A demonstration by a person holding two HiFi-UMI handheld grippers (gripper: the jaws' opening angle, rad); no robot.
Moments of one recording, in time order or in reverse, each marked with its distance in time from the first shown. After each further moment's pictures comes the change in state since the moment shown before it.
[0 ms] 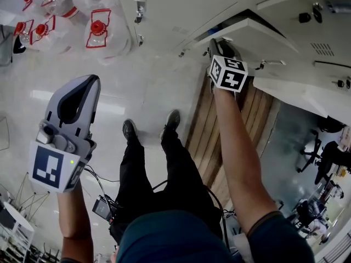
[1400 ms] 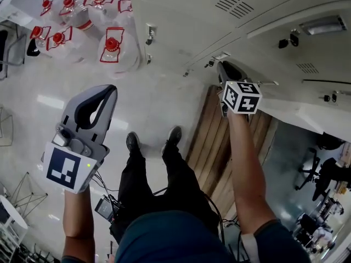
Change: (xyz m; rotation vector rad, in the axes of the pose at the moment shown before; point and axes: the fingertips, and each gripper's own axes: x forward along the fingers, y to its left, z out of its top) left arm -0.022 -0.011 0.054 0.045 0.009 0.036; right arm -0.062 0.014 0.064 -0.027 0.001 0.215
